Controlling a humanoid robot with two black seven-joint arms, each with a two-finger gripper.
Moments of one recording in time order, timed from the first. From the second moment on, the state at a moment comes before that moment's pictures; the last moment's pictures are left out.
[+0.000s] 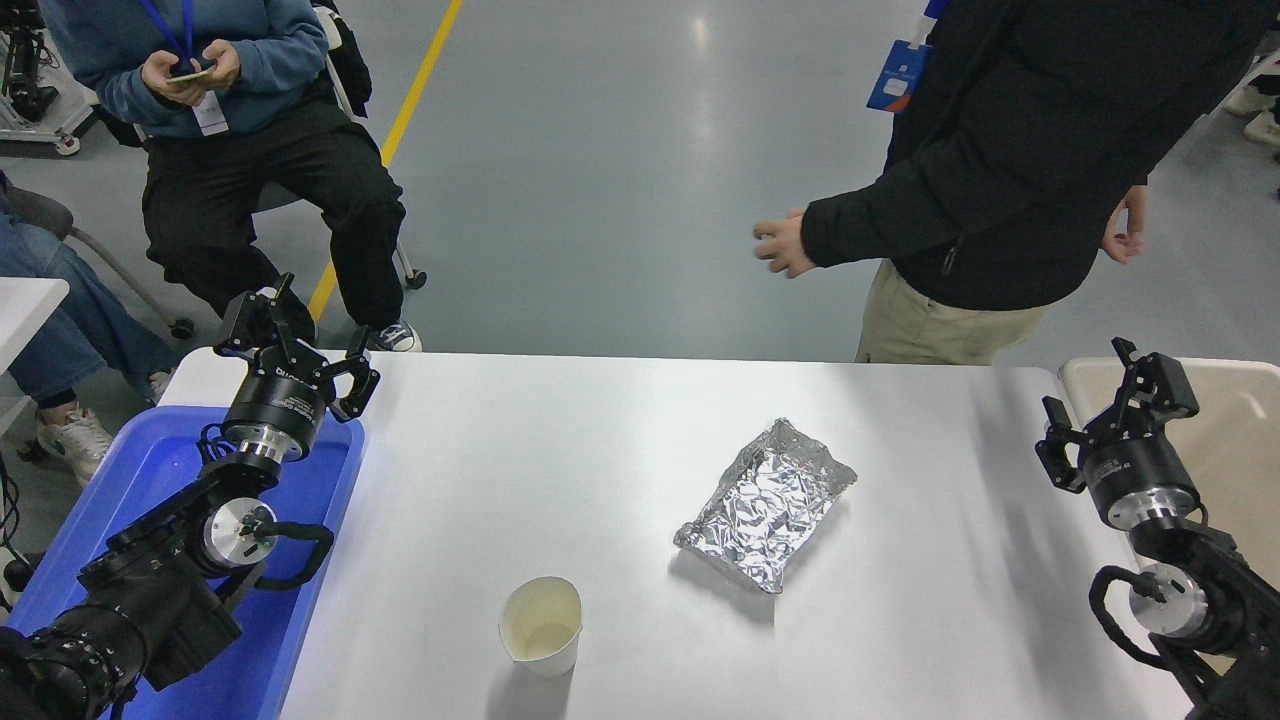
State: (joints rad) left arm -0.62 0.29 -0.80 -0.43 0.08 -0.50 -0.60; right arm 0.38 -0.38 1.05 0.72 -0.37 0.07 0.49
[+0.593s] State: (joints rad) left arm -0.62 0.29 -0.80 -0.43 0.08 -0.50 -0.60; right arm 0.39 -0.40 1.04 0.79 -0.36 0.07 0.41
